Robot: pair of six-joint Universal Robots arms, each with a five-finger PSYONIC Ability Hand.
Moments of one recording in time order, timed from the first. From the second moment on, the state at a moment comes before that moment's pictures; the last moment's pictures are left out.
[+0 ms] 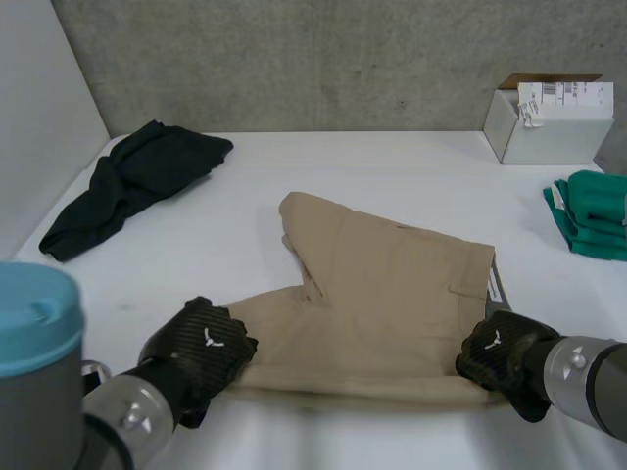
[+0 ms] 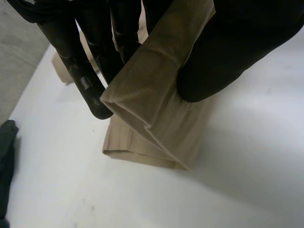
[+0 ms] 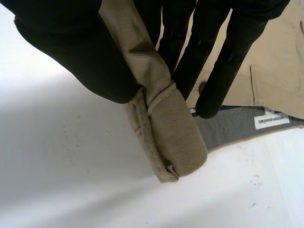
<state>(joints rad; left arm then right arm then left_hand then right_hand) 4.05 -1.68 -1.82 2.93 -1.64 3.82 1.89 -1.37 1.72 0.55 1.41 2.14 1.13 1.20 1.20 1.20 1.02 1.14 1.22 1.22 1.22 1.02</state>
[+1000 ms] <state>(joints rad) 4.16 -2.09 -1.43 3.78 -1.66 4.00 1.98 -0.95 1.23 -0.23 1.52 2.18 1.13 1.20 1.20 1.20 1.02 1.14 1.22 1.22 1.22 1.02</state>
